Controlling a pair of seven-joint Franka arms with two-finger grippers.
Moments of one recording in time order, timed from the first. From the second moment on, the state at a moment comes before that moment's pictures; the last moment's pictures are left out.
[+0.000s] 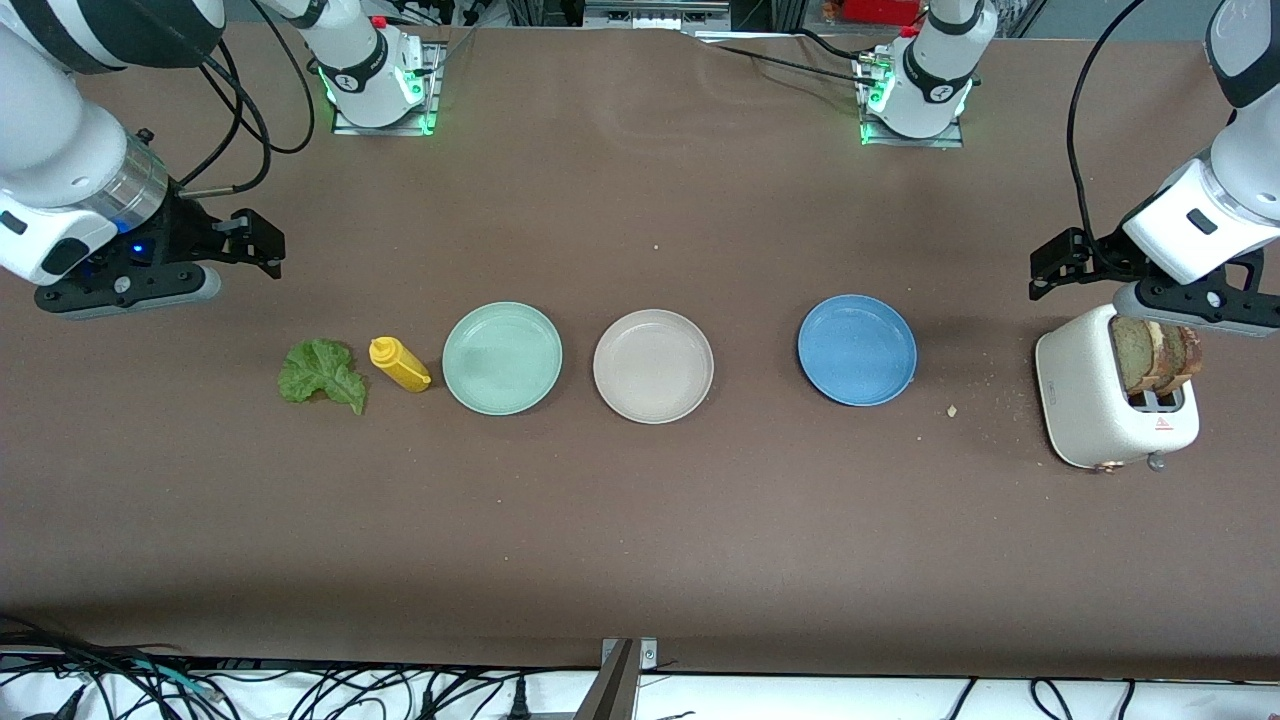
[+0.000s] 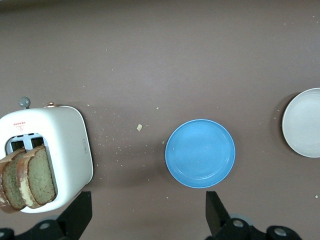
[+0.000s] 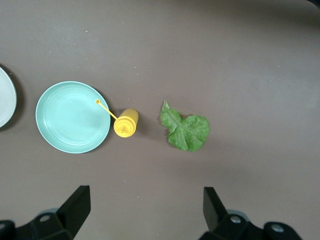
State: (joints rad) left arm -0.05 0.08 -0.03 -1.60 -0.02 1.69 0.08; right arm 0.30 0.14 -0.10 -1.48 -0.06 1.59 0.00
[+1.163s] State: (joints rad) left arm -0.05 0.08 -0.03 -1.59 -0.02 1.69 0.07; right arm 0.29 0.14 -0.12 -1.48 -0.03 1.58 0.00
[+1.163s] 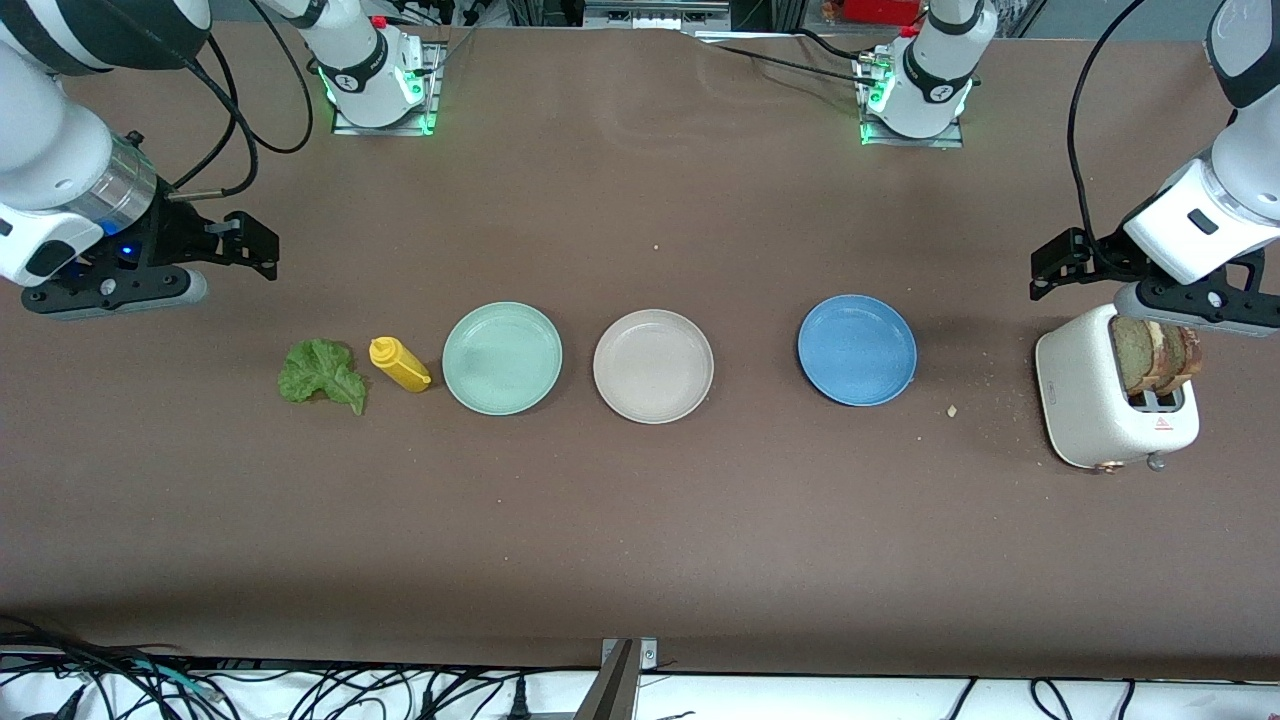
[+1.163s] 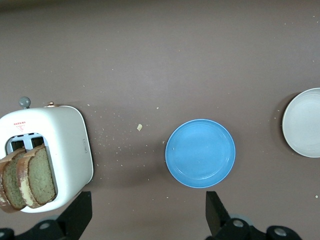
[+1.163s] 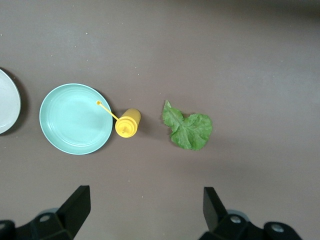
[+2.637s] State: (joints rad) left arm -0.05 0.08 -0.03 -1.59 -0.02 1.69 0.07; right arm 0.29 0.14 -0.13 -1.48 -0.03 1.58 -0.02
